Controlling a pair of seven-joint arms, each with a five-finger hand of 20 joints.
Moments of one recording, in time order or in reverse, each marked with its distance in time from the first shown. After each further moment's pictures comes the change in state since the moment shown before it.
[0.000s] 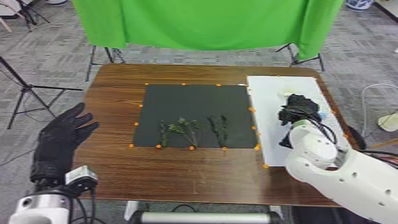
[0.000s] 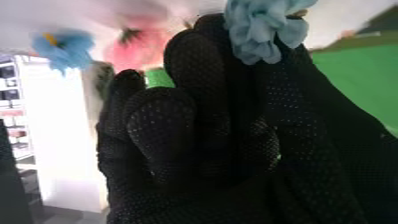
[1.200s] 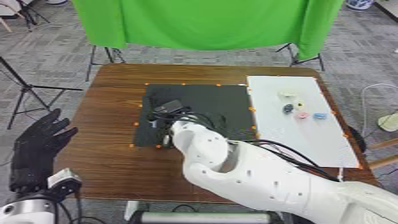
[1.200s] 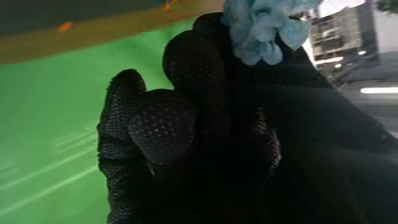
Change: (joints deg) left arm 1.4 -2.9 -4.2 1.5 -1.0 1.6 0.3; right arm 8.9 -37.7 -10.7 5.3 -4.4 -7.5 -18.4
